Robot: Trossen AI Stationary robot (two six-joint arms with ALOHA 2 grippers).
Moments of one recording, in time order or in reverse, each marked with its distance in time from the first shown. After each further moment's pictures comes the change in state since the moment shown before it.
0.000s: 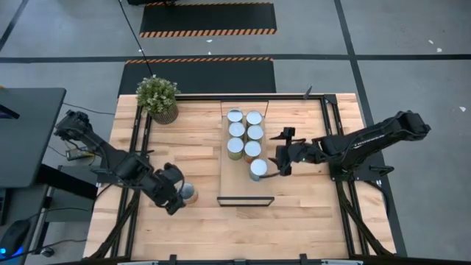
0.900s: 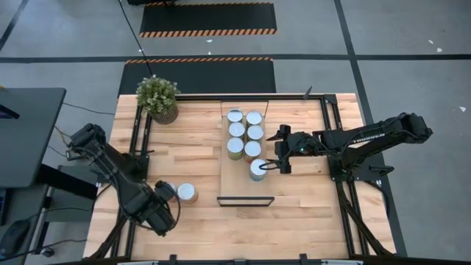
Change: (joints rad) left arm -0.190 0.340 0.231 -0.483 0.158 -0.217; right arm -0.116 -0.015 0.000 0.046 -0.259 -0.012
